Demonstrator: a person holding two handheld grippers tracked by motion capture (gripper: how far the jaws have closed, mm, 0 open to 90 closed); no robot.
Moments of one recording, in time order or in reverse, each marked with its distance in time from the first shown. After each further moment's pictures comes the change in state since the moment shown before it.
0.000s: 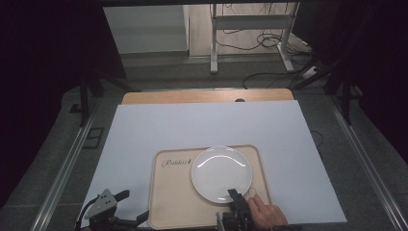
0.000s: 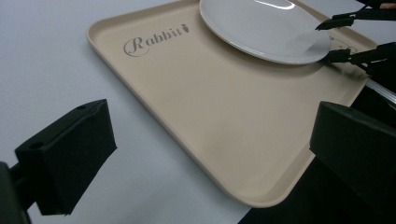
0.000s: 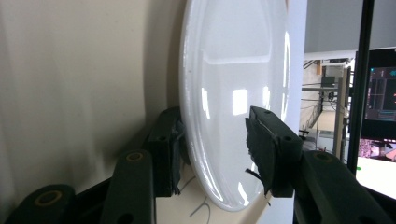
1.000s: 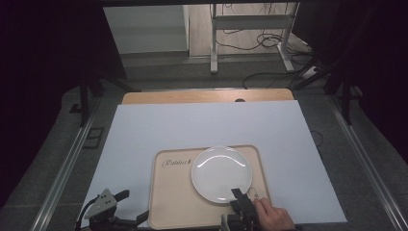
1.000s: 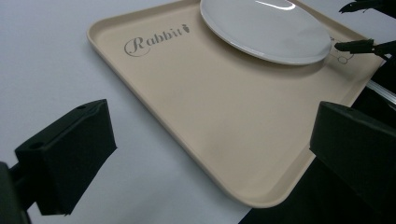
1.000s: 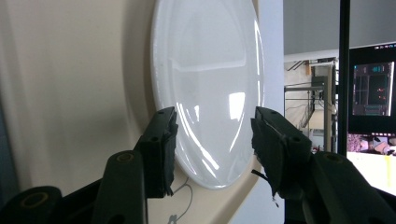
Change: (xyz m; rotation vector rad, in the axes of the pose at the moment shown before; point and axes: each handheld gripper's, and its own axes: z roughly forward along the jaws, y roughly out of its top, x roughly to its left) left arm 0.000 0.000 0.000 -0.001 0.001 -0.004; right arm -0.009 -0.006 -0.022 -0.028 -0.042 0.040
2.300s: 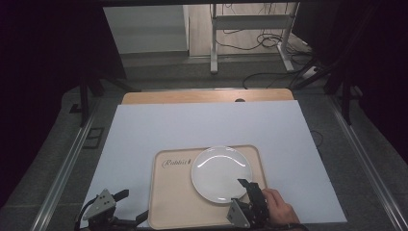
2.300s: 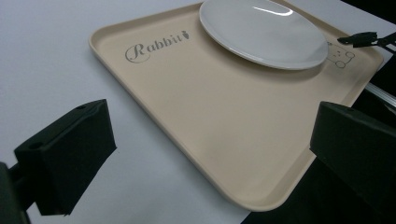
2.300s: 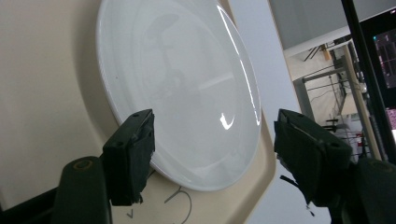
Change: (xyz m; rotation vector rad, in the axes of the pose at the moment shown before) left arm -0.001 0.001 -0.002 -0.020 0.002 0.008; right arm -0.026 -0.019 0.001 -0.069 0.052 0.275
